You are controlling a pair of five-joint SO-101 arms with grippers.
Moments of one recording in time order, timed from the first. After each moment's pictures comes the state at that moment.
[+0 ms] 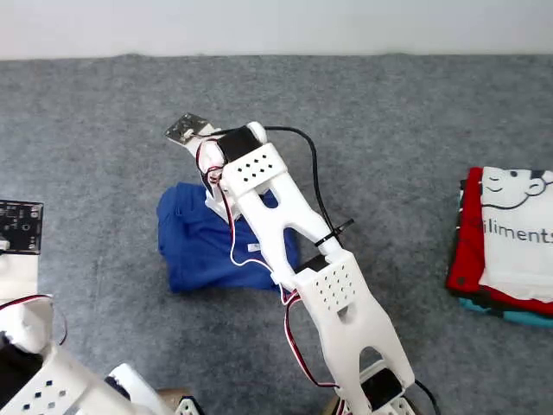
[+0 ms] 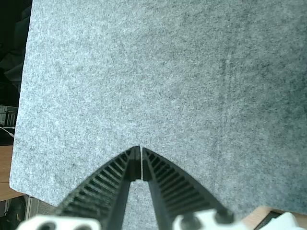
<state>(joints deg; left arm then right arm) -54.1 -60.6 30.3 98.2 -38.9 -36.7 53.8 -62.9 100.7 16.2</state>
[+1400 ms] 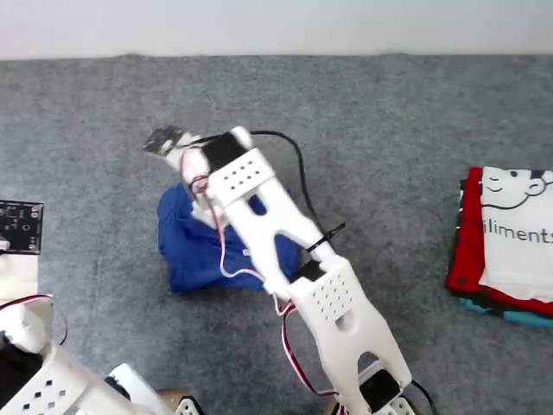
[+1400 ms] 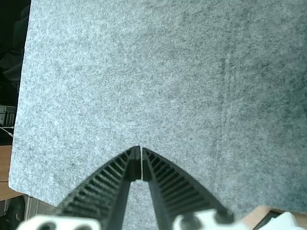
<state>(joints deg) -54.1 -60.6 30.5 98.2 -38.9 -42.0 49.4 -58.5 100.7 21.0</state>
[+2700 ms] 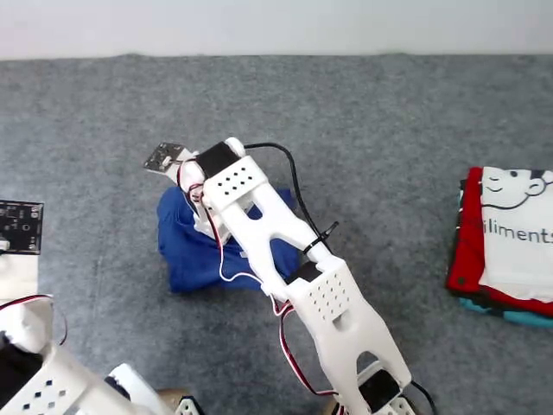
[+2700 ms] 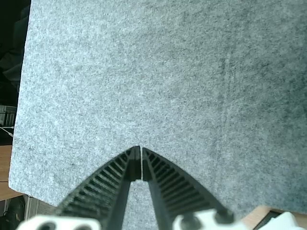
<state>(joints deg) -54.1 -60.6 30.5 98.2 -38.9 -41.5 51.3 -54.2 99.1 21.1</state>
